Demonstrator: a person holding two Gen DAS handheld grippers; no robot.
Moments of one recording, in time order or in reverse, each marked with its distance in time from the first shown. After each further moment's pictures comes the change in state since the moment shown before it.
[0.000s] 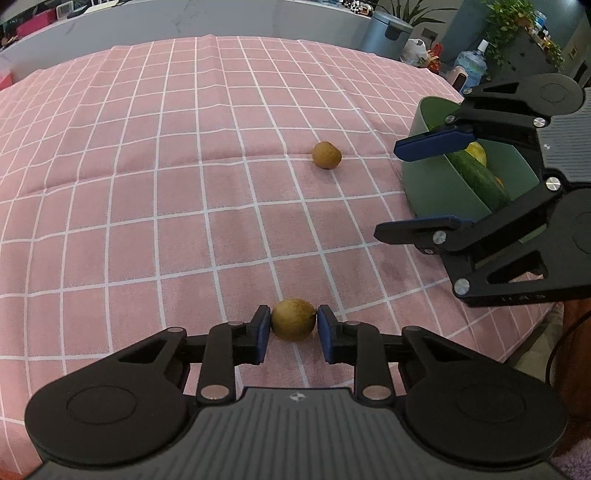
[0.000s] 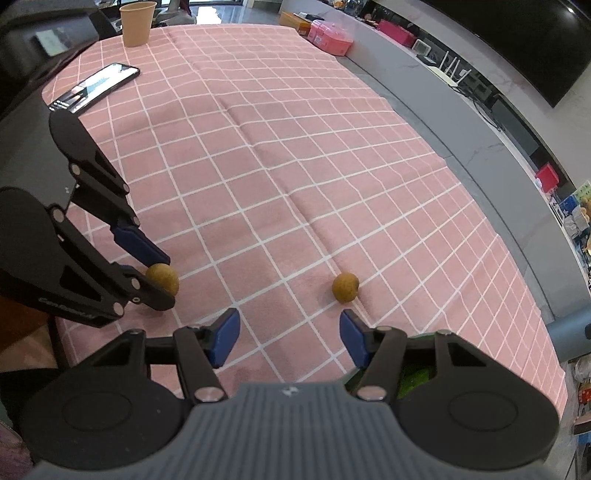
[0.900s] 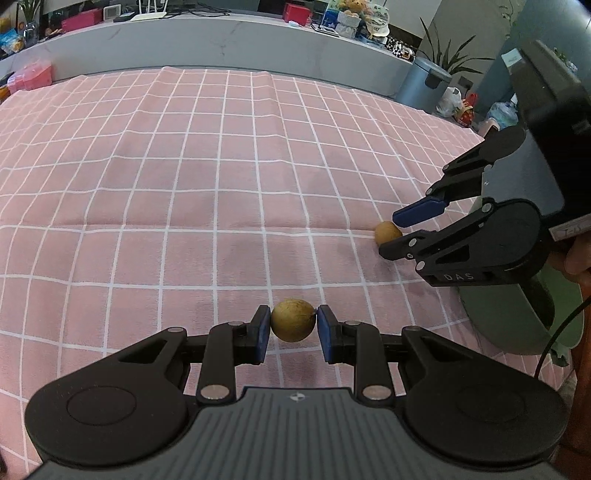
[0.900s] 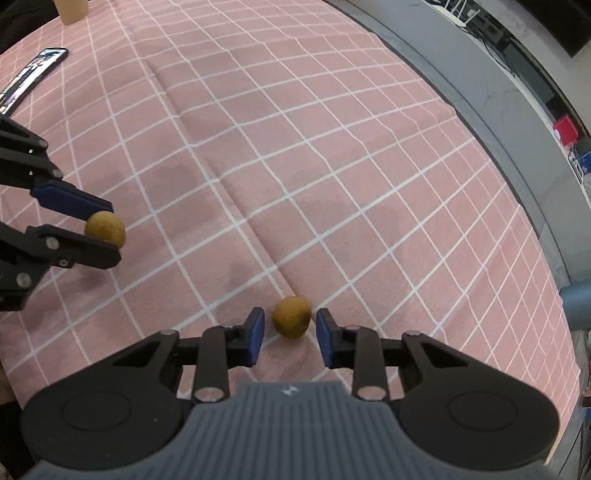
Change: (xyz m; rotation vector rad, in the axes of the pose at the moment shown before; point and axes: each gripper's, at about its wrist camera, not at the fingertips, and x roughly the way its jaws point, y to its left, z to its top) left arm -0.004 0.040 0.033 -0.117 -0.123 0.056; right arm 0.082 -0.059 0.042 0.064 0.202 0.049
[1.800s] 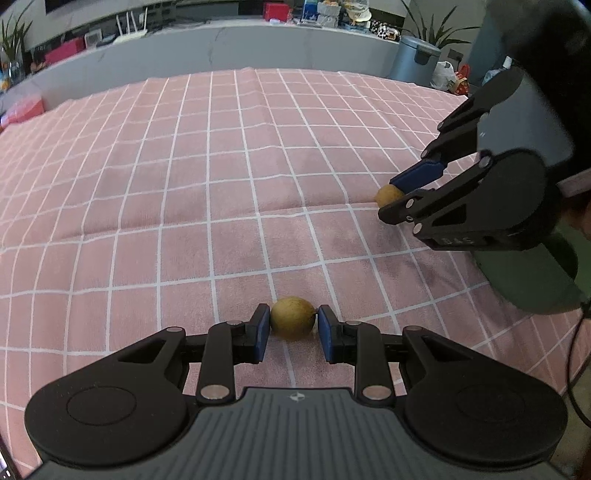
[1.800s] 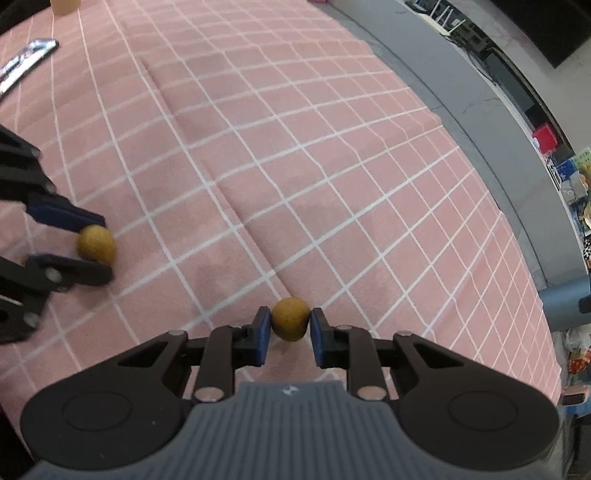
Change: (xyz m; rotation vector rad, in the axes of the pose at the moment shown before) left arm 0.007 -0.014 -0.013 0.147 0.002 0.070; right arm -0.007 0.019 -0.002 0.001 -0.032 -0.092
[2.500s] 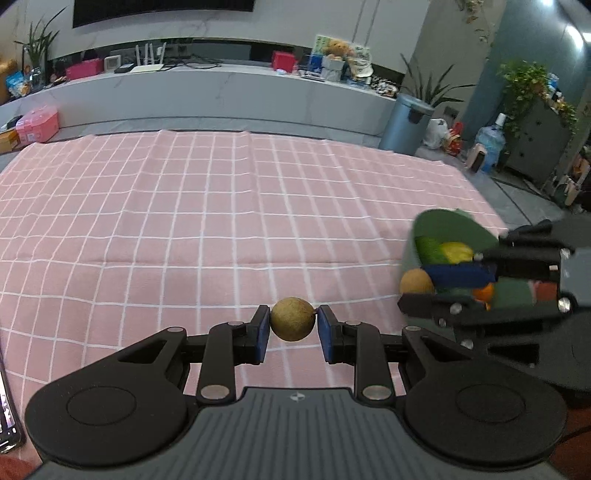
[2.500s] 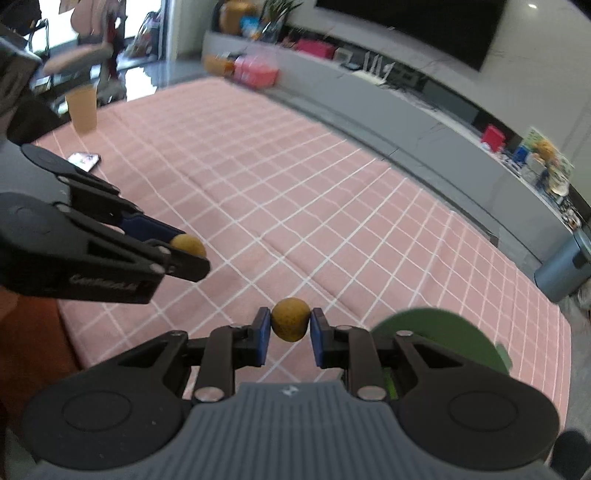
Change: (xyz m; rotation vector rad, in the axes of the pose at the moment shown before) left arm -0.083 -0.019 0.008 -0.092 -0.152 -0.051; right arm -0.126 0.042 -0.076 0.269 -0.298 -0.016
